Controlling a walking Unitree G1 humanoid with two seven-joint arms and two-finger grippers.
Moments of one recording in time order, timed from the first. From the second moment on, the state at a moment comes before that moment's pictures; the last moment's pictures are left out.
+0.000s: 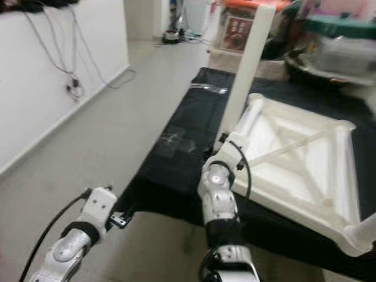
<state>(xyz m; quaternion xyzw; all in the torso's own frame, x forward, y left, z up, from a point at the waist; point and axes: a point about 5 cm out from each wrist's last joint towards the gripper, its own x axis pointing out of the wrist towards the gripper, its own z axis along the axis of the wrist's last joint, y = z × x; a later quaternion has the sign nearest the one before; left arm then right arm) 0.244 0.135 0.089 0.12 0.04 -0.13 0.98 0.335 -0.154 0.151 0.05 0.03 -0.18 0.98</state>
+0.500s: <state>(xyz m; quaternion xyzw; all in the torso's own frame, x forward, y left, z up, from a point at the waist) 0.239 0.133 0.091 0.12 0.04 -0.12 0.98 0.306 -0.212 0.140 -0.01 0.05 -0.28 0.96</state>
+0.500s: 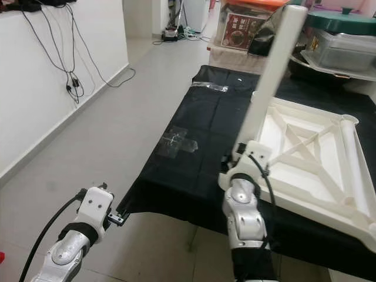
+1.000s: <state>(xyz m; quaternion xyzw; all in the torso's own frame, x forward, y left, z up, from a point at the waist) 0.242 0.137 0.090 0.12 0.04 -0.12 0.98 0.302 -0.329 0.159 -0.02 0.06 -0.50 0.86</state>
